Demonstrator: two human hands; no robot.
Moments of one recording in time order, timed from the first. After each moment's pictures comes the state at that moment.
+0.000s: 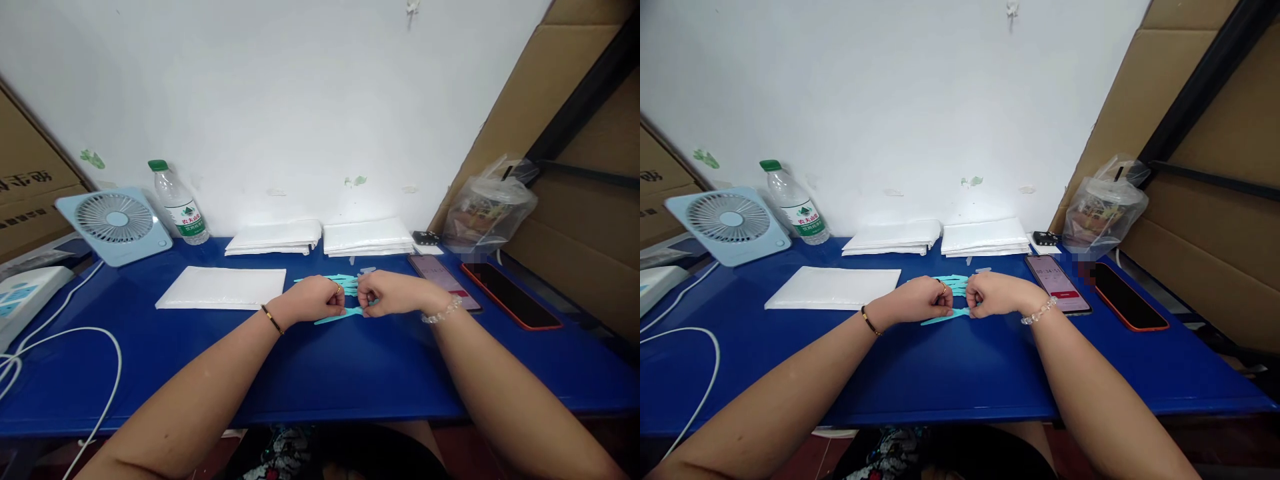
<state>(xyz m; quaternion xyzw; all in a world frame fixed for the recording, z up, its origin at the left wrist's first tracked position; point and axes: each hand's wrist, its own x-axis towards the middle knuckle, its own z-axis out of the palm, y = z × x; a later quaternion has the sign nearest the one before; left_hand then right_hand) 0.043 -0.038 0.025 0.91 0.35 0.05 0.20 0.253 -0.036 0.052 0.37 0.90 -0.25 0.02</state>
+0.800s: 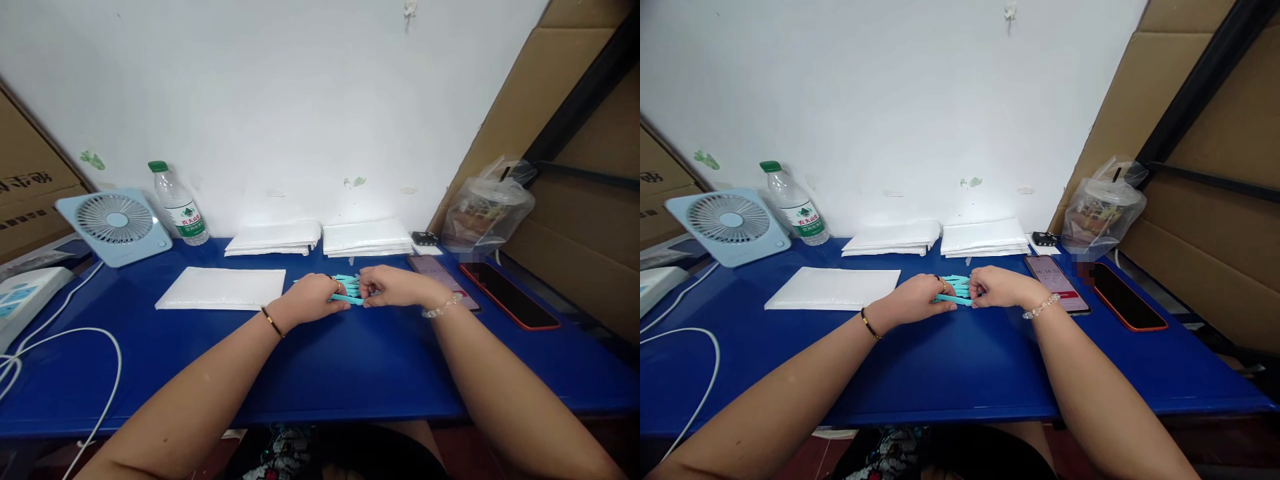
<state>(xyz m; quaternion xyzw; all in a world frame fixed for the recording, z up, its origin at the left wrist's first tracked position) 0.044 -0.039 0.024 0.92 0.36 0.08 0.09 0.264 -0.019 0.038 0.36 0.91 -0.21 -0.01</state>
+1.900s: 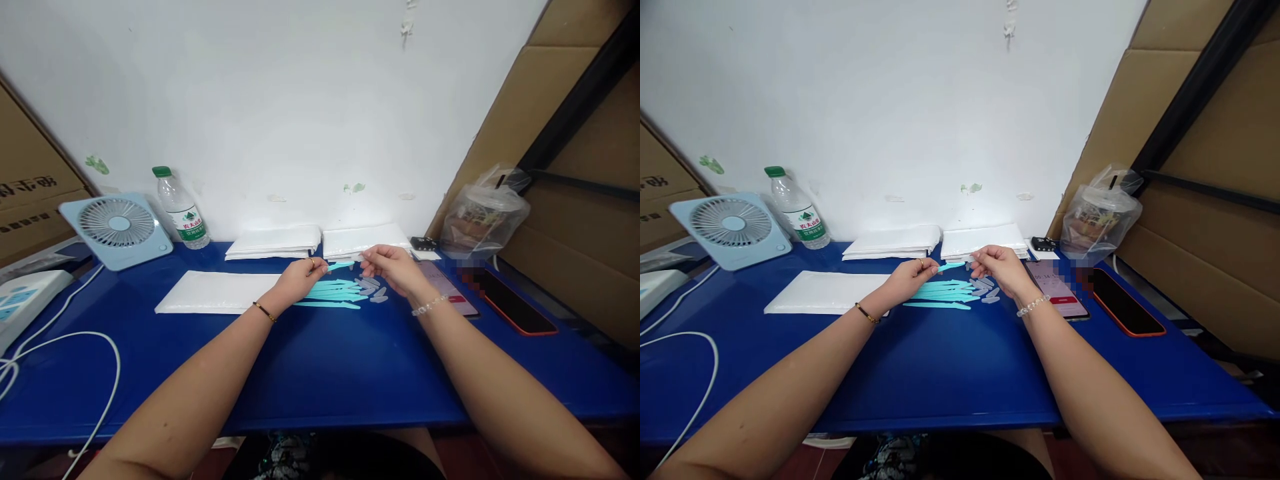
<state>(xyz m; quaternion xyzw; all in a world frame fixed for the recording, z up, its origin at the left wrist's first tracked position) 0.022 -0.003 0.013 0.81 0.47 0.28 0.22 0.256 -0.003 0.025 0.42 0.54 -0.54 -0.49</state>
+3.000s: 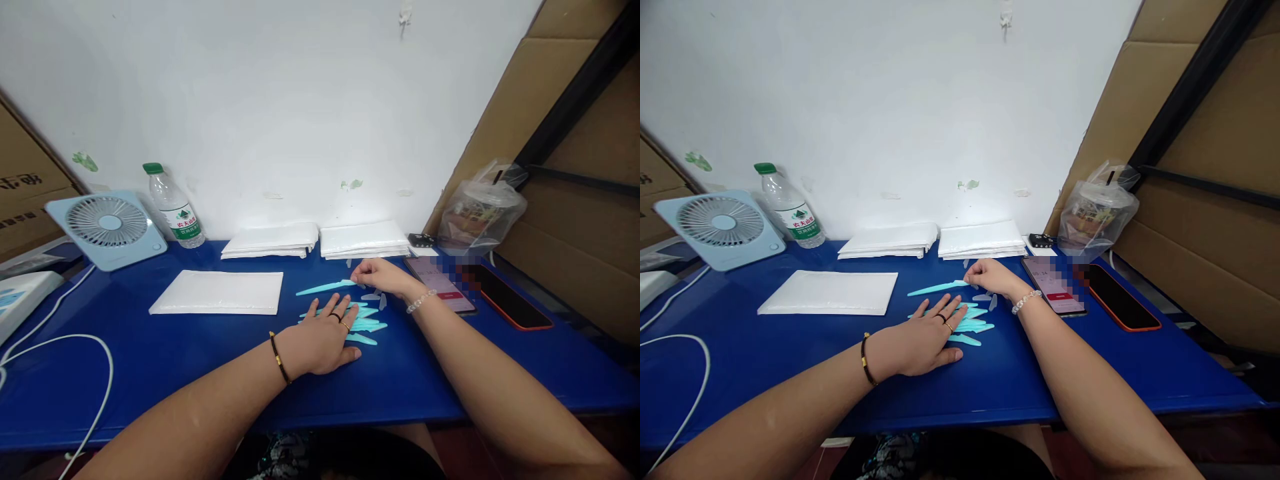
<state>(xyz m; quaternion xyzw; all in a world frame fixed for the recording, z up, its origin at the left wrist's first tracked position) 0.060 -0.091 0.015 0.90 0.37 -0.06 0.21 0.259 0.003 0.006 0.51 0.72 -0.40 -0.25</state>
